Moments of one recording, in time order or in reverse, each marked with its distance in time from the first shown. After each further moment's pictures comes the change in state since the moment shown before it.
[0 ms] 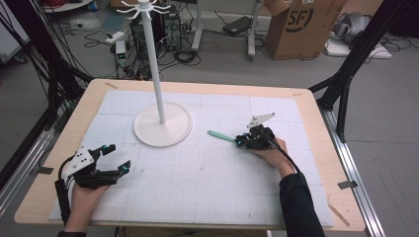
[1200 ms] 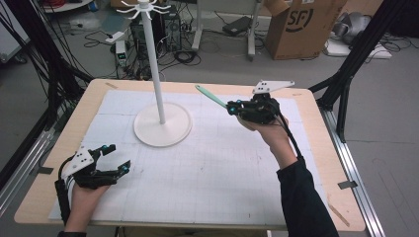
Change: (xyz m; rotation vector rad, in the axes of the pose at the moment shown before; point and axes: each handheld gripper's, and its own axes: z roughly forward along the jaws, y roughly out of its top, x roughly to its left) left arm 0.000 0.000 0.000 -0.001 0.001 -0.002; right arm 0.046 0.120 -0.093 -0.337 0.006 0.036
